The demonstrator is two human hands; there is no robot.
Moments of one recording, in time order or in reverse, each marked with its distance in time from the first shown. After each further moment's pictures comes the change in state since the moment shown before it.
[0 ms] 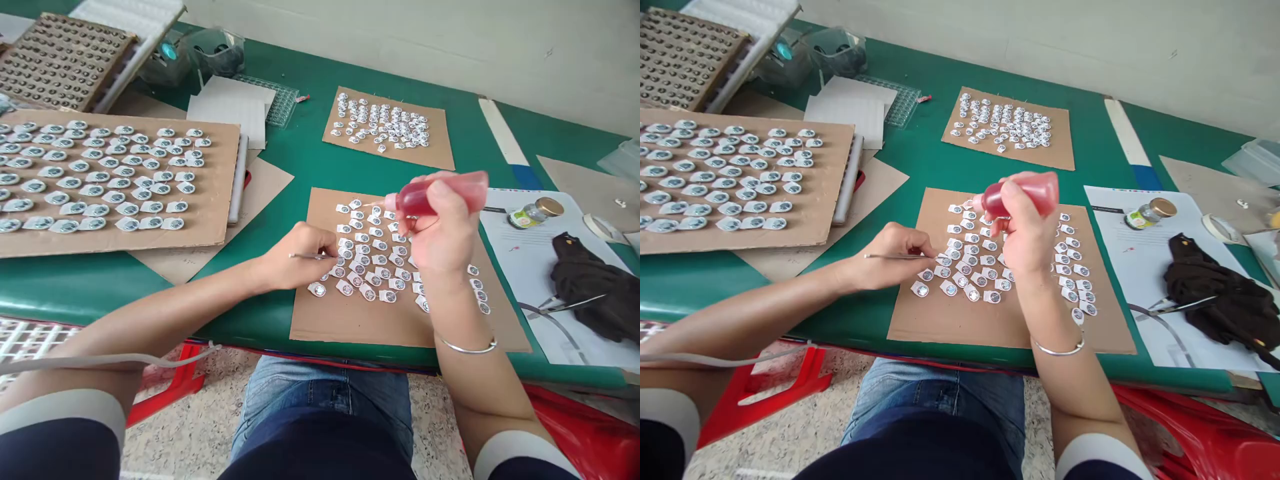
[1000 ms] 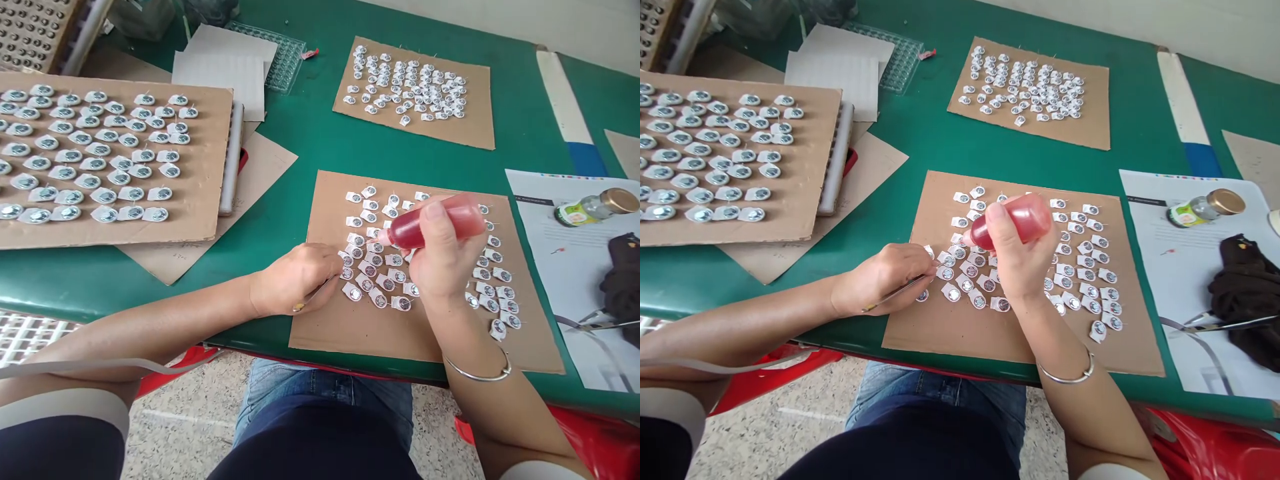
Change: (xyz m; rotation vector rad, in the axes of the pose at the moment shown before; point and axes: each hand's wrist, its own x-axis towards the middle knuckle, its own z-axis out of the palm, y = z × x) left_hand -0.011 -0.013 0.016 0.179 -0.136 0.247; right_hand -0.019 0.033 0.013 -0.184 0.133 -0.046
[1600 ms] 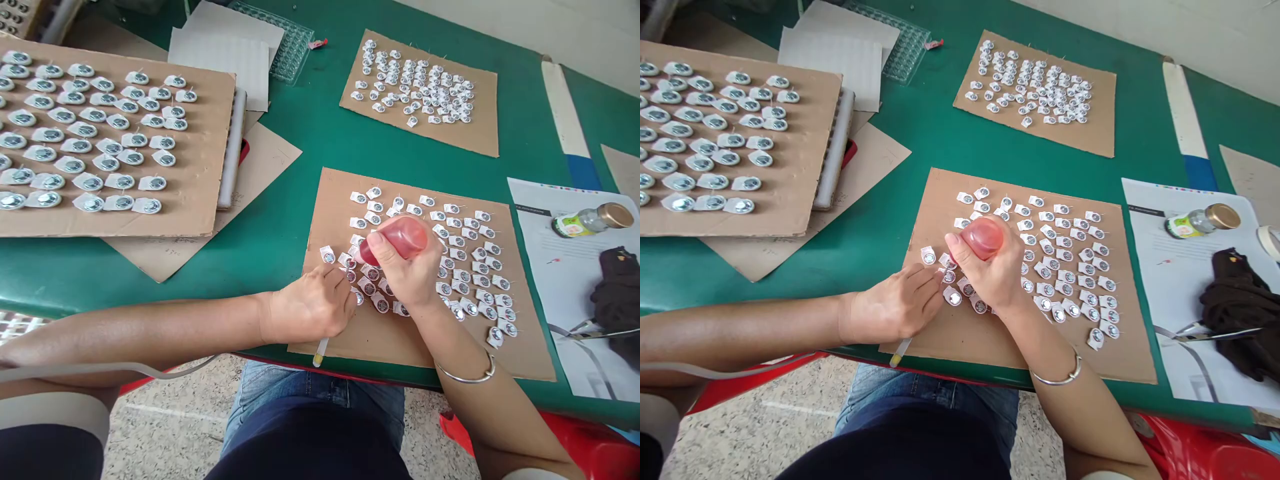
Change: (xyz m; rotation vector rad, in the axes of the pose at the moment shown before) left_hand -0.006 0.019 0.026 0.658 0.033 0.279; right_hand -0.013 0.009 0.008 -0.395 -0.248 -0.154
